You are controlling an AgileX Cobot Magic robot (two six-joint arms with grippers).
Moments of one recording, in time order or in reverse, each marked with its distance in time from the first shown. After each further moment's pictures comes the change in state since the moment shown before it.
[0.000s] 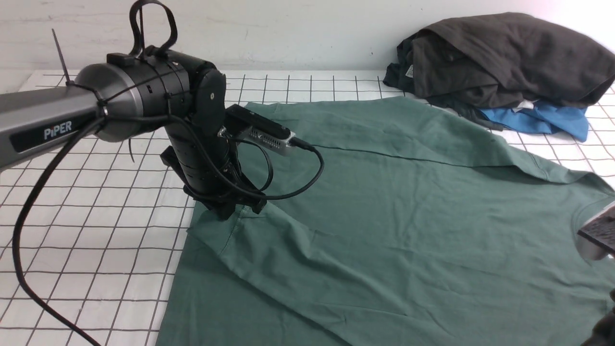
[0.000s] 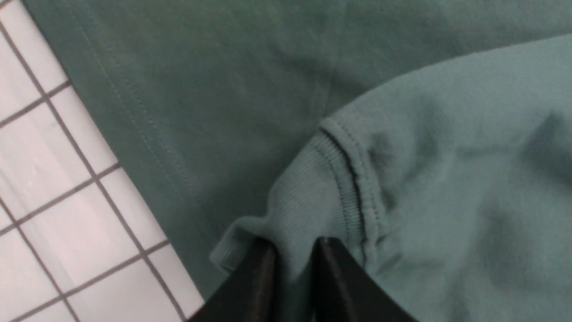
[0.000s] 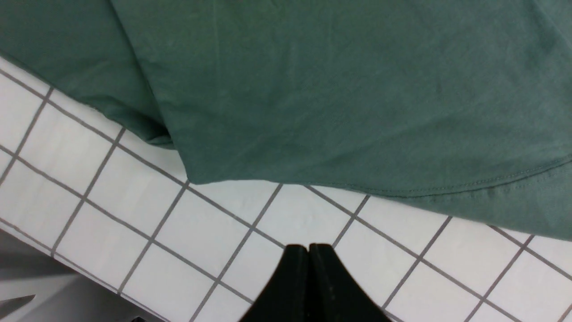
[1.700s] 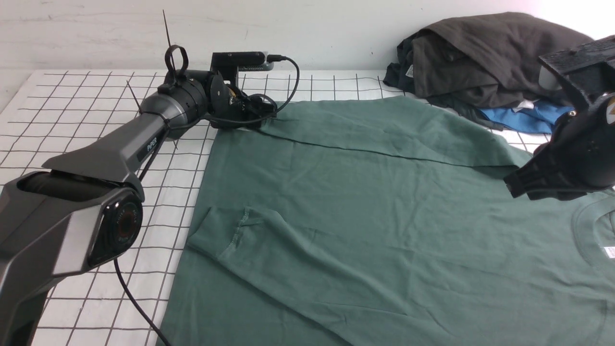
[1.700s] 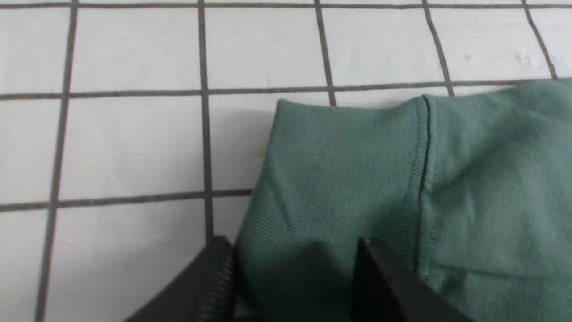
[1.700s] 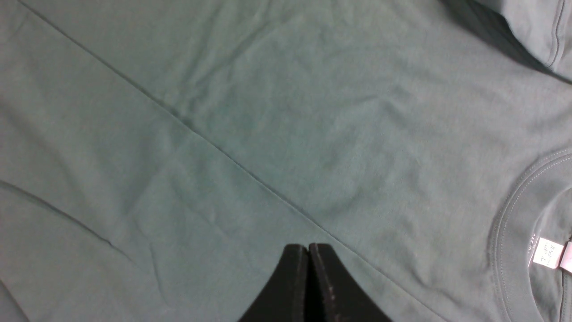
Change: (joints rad) right arm -0.046 0.351 -0.423 -0.137 -0.161 0.198; left arm 0.169 0.687 -0.864 -0.145 -0.428 -0.197
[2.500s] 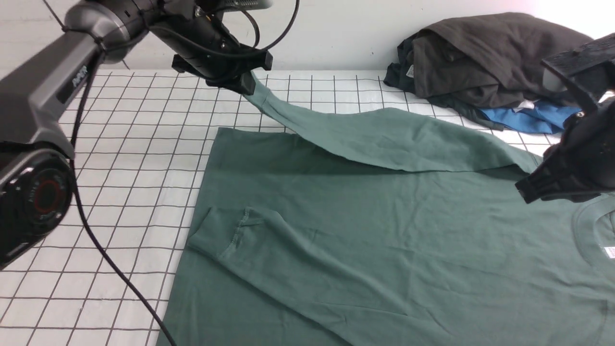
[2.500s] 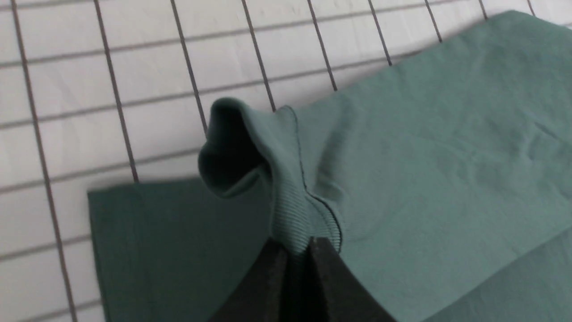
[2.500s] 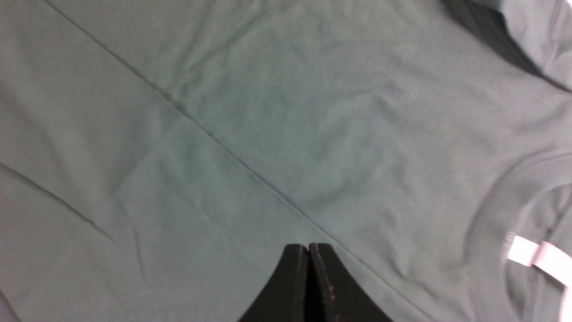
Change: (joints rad) right arm 0.000 -0.037 0.000 -0.036 0.035 -0.045; left arm 0.031 -0.370 0.105 -0.239 0.524 0.208
